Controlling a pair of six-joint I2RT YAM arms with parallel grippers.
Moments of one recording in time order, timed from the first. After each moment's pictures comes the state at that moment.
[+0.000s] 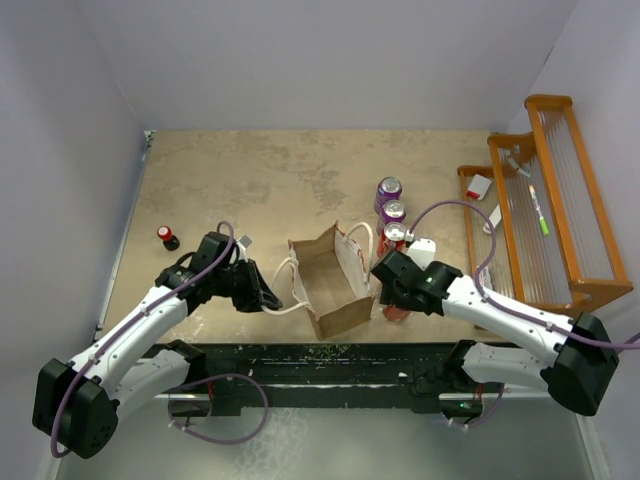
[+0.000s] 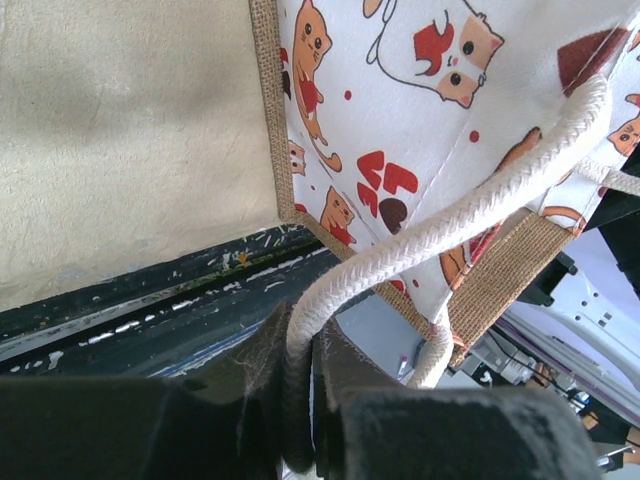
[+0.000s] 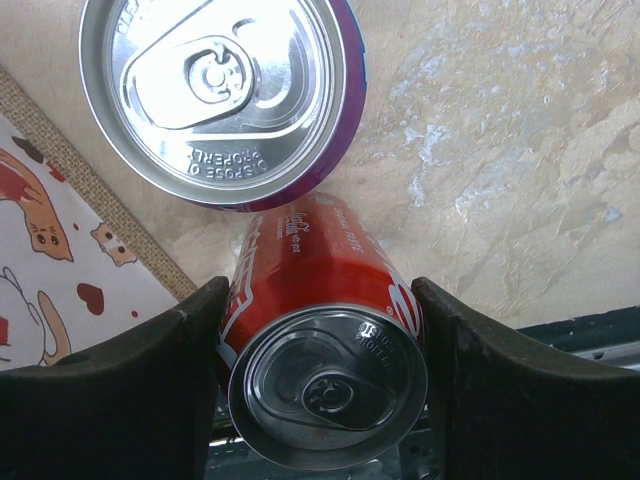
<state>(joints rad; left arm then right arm) -0.46 0.95 0.61 -0.62 0.50 -0.96 0.86 1.12 0.75 -0.91 0.52 0.99</state>
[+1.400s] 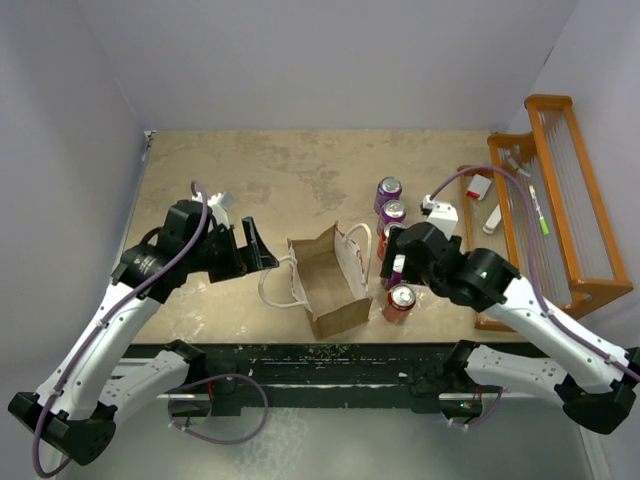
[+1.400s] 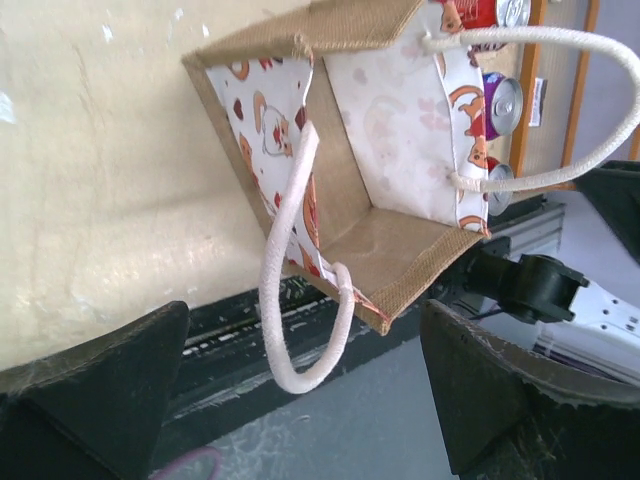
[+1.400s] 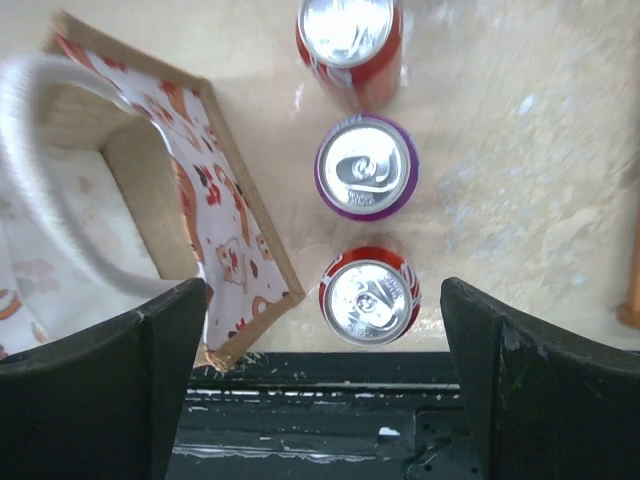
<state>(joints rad) -0.46 0.90 1.04 -0.92 0.27 -0.72 0.86 0.97 1.06 -1.05 0.52 0.84</state>
